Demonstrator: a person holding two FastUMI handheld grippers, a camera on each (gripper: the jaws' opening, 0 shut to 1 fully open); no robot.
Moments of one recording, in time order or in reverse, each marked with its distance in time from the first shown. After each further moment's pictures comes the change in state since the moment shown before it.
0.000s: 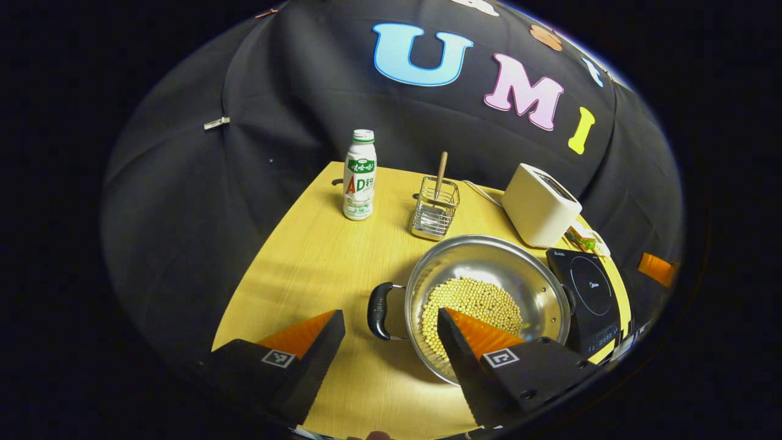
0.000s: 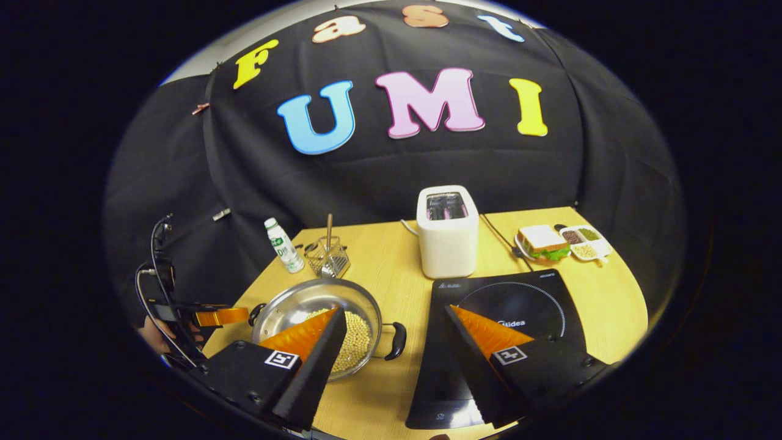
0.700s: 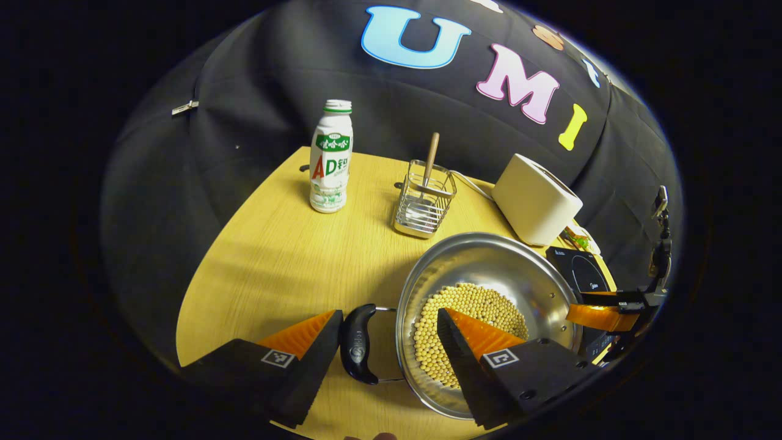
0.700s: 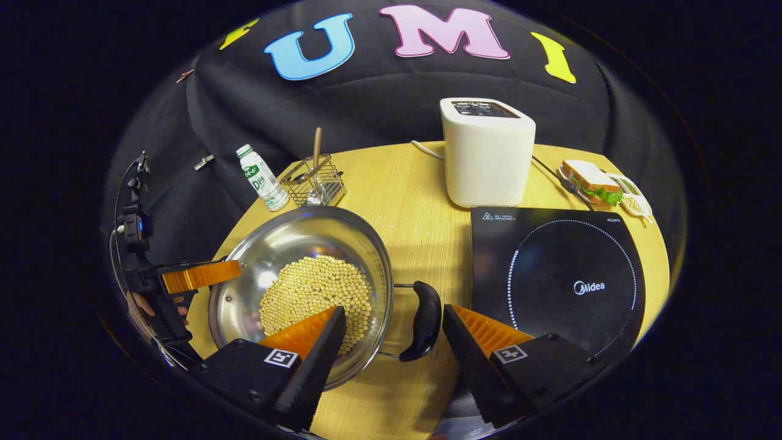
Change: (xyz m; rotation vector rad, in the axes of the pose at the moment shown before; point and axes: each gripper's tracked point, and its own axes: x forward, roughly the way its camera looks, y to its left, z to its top) left arm 0.075 -0.007 -0.012 -0.005 0.050 -0.119; right arm 0.098 0.010 -0.102 0.022 0.284 0.013
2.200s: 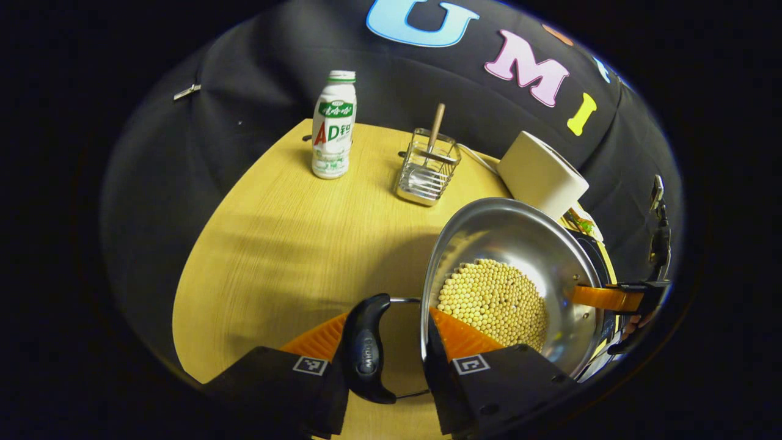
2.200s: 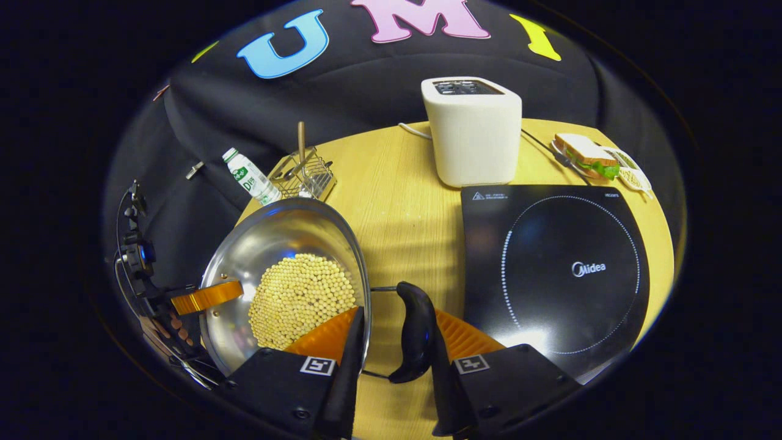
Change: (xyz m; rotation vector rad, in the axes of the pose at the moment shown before) left arm -0.022 -0.016 -0.015 -0.007 0.107 0.023; right arm -0.016 -0.010 0.006 0.079 0.082 -0.005
